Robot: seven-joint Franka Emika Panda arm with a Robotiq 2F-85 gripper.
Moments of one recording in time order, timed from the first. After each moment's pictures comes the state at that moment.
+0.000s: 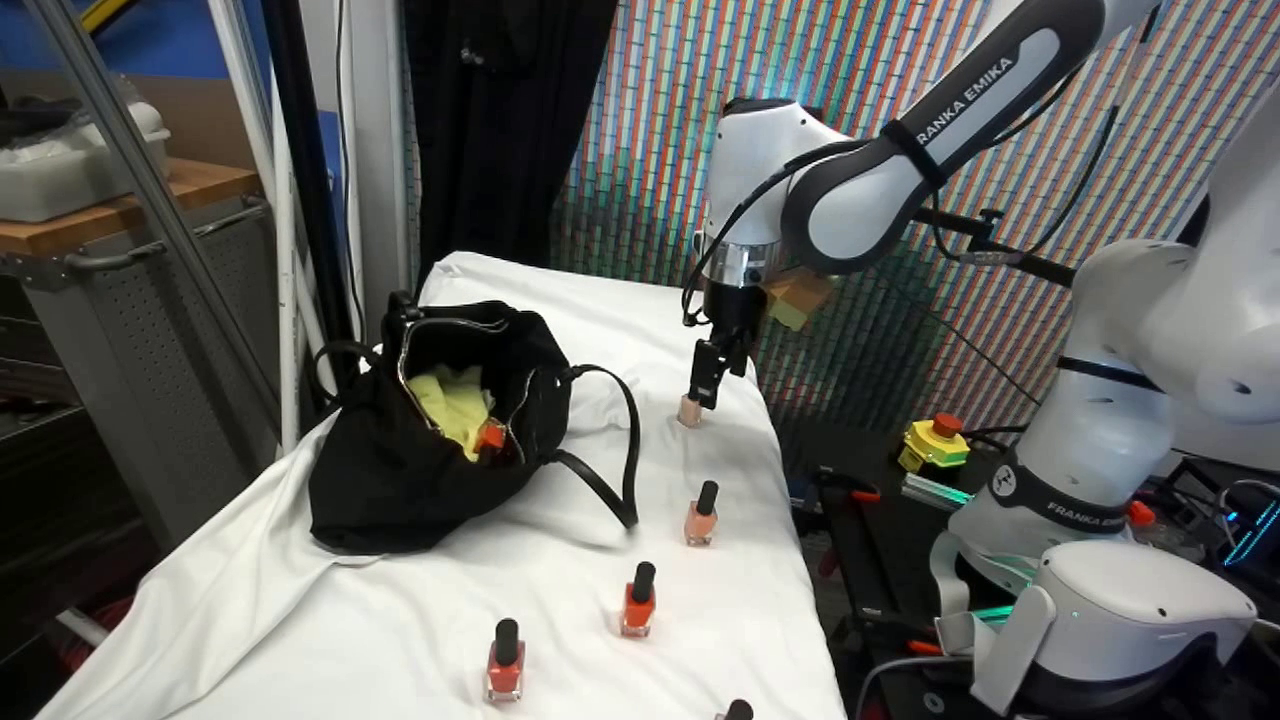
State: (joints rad) arm -0.12 -0.08 -0.10 -2.62 -0.12 2.45 0.33
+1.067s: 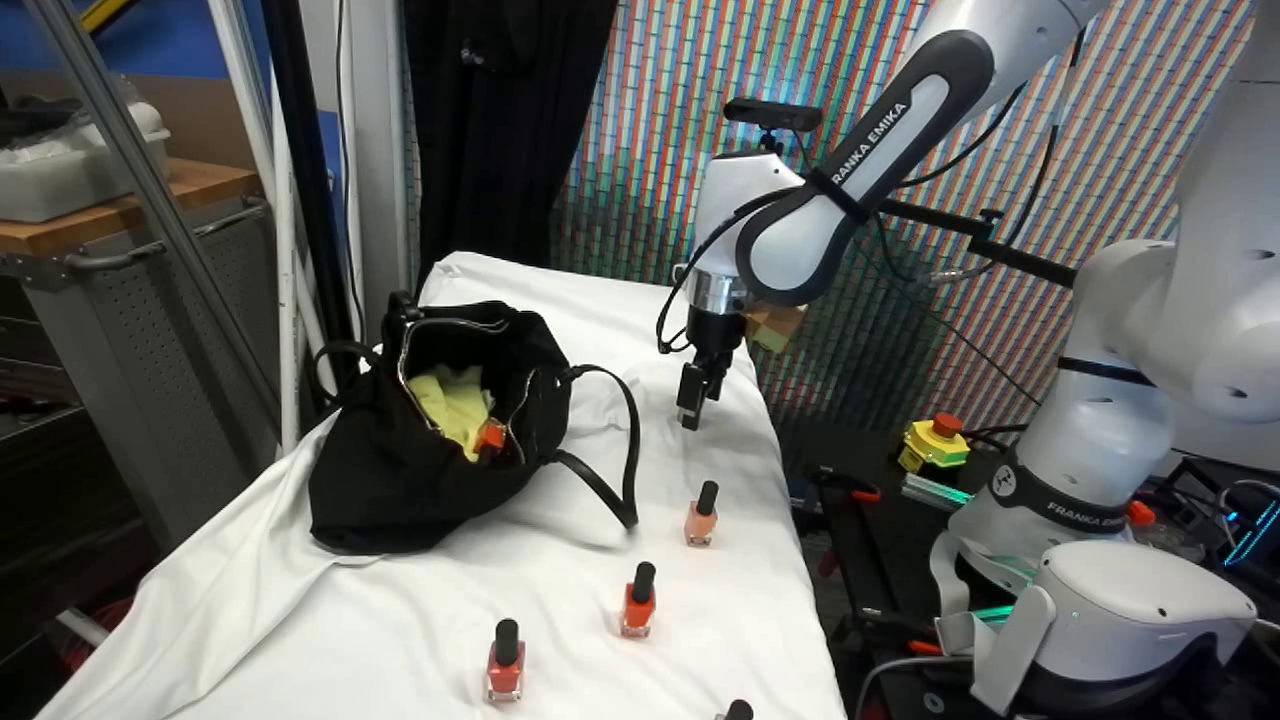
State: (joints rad) arm -0.14 0.11 -0.13 -2.59 0.08 2.63 -0.01
